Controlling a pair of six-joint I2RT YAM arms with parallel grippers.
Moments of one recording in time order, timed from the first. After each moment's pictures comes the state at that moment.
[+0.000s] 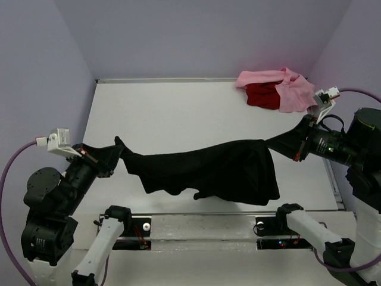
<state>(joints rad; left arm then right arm) -0.19 0.53 1.36 -0.93 0.16 -0.65 0.20 0.93 1.80 -1.14 -0.74 0.48</state>
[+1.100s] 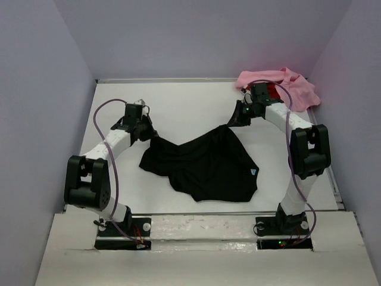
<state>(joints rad) -0.19 1.49 0.93 -0.27 0.14 -0.54 0.20 1.88 1.43 -0.52 -0.51 0.42</state>
